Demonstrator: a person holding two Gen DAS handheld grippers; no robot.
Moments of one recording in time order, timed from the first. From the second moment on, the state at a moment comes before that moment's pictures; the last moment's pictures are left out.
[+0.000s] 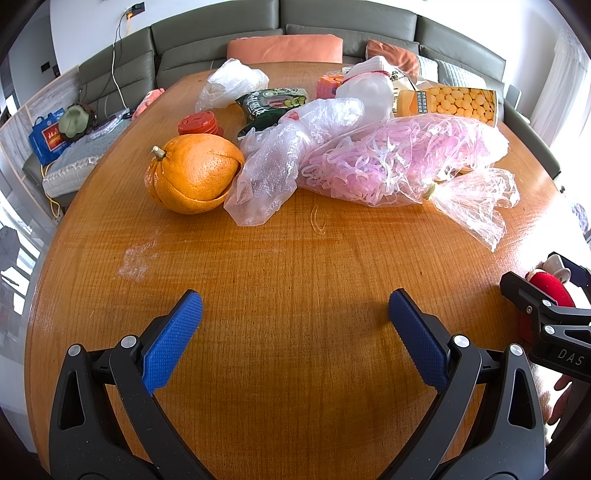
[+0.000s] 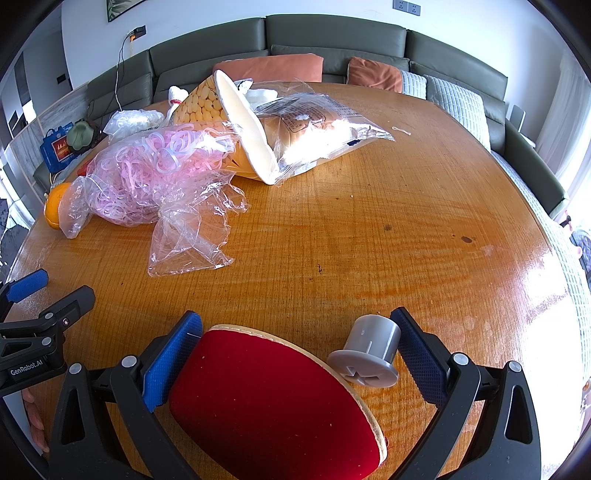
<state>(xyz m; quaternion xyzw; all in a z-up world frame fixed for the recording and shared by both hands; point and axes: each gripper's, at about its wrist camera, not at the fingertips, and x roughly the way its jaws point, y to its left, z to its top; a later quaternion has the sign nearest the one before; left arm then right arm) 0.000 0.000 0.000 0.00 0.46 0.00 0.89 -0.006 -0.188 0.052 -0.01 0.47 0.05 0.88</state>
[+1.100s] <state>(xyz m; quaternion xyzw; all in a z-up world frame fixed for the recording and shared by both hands) -0.012 0.035 0.042 -0.02 0.42 -0.01 0.91 0.004 -0.143 0.100 -0.03 0.43 0.13 0.89</state>
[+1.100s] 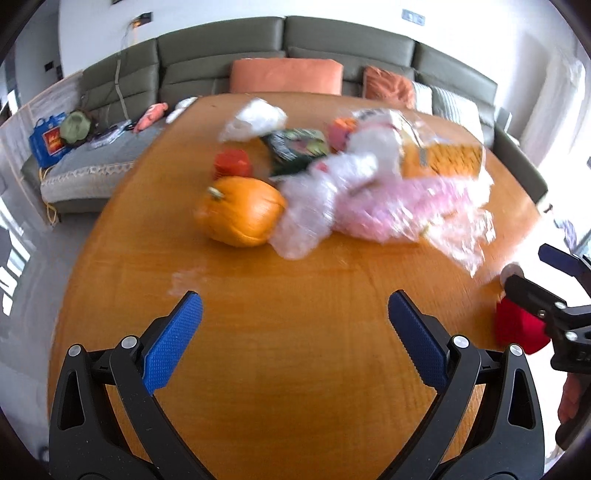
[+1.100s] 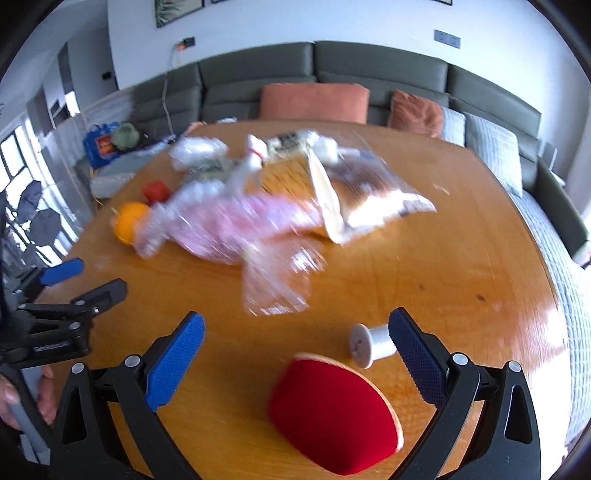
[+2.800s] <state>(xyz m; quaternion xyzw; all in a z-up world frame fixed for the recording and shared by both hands) 0.063 0.083 0.059 -0.09 0.48 0.10 0.87 0.031 -0.175 0.096 -0.04 0.51 0.26 0.82</state>
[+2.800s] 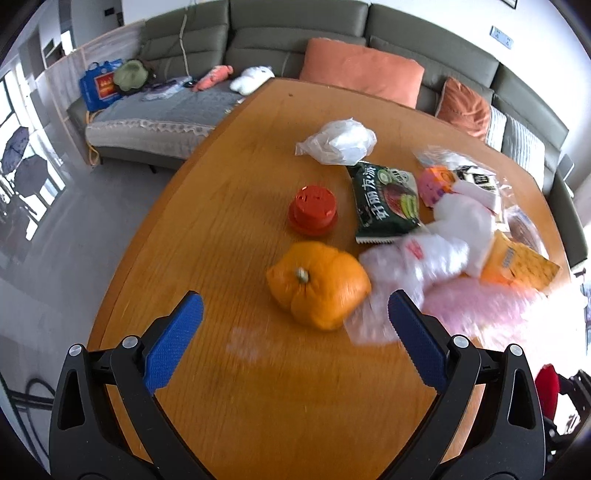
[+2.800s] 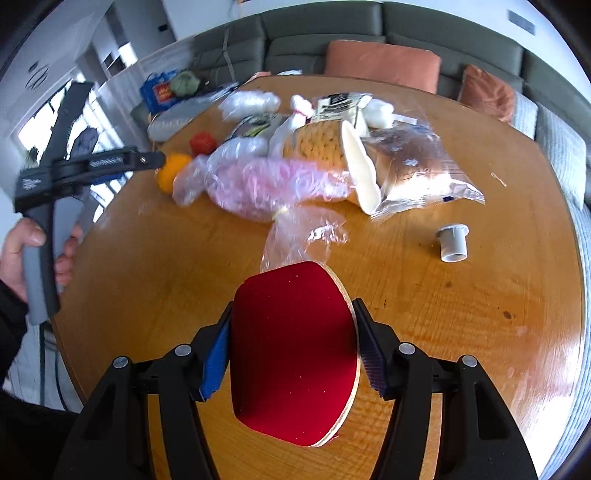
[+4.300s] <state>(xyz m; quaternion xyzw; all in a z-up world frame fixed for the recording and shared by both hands) -0.111 0.352 0.057 -0.21 0.45 0.16 0.85 -0.025 0.181 0.148 -0.14 0.45 0.47 0.75</state>
